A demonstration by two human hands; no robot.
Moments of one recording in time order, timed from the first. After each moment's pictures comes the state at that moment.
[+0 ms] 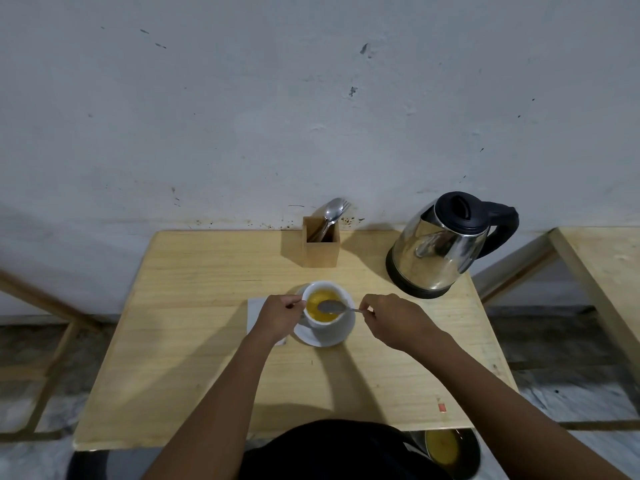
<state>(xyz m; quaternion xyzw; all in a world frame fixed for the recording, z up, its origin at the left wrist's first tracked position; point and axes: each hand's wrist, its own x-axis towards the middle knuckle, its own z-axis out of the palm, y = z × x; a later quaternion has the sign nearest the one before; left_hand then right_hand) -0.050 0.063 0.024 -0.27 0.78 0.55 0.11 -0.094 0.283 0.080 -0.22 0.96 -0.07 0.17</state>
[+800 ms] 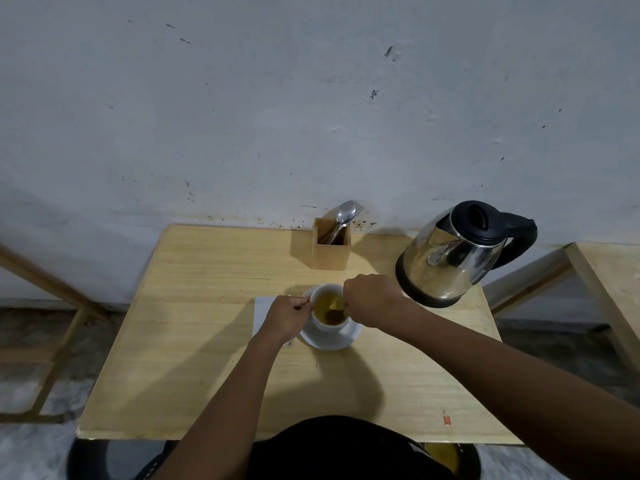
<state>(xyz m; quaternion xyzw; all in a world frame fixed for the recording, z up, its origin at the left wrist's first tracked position) -0.051 0.066 0.021 -0.27 0.79 0.54 0.11 -0.119 0.216 0.114 -0.36 0.91 0.15 0.16</state>
